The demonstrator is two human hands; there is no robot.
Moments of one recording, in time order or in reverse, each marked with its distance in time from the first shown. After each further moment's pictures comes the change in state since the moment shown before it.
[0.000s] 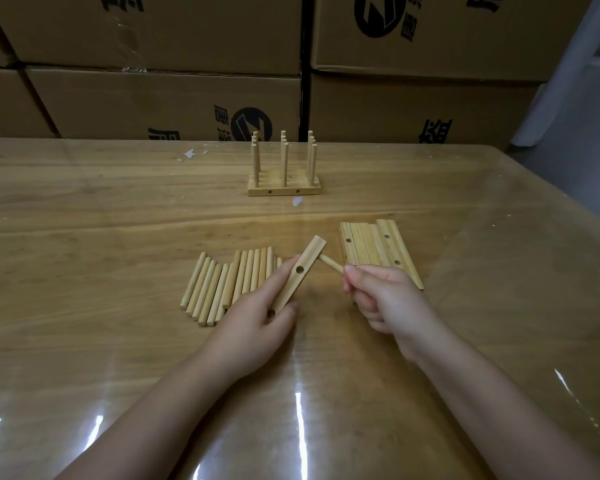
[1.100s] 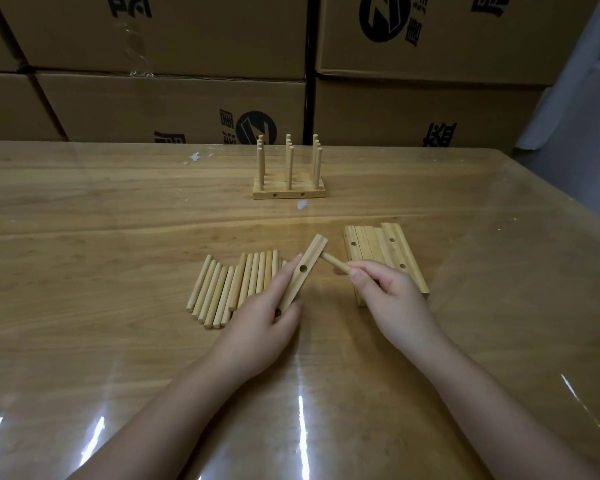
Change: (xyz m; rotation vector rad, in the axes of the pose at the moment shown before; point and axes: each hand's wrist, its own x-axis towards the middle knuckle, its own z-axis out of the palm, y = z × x) left_hand 0.004 -0.008 0.006 0.028 0.026 -0.049; right_hand 0.003 0.010 0.005 -0.371 0.165 -0.298
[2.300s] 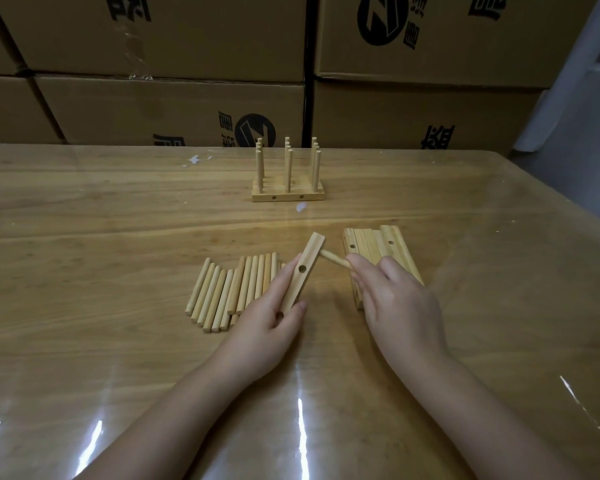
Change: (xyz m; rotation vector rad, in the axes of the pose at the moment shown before) left_hand -0.002 0.011 0.003 -0.182 0.026 0.023; right_hand -0.008 -0.002 0.003 -0.757 0.296 -0.385
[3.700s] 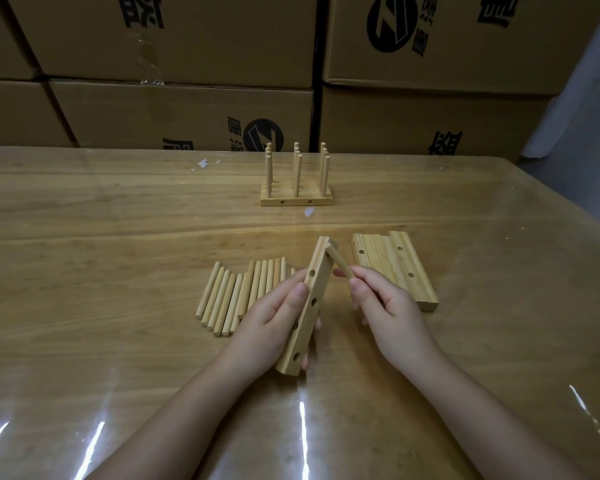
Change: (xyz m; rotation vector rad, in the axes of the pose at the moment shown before) left_hand 0.001 0.005 -0.010 -0.508 -0.139 -0.106; right_hand 0.002 -0.004 0.012 0.796 -0.258 0.293
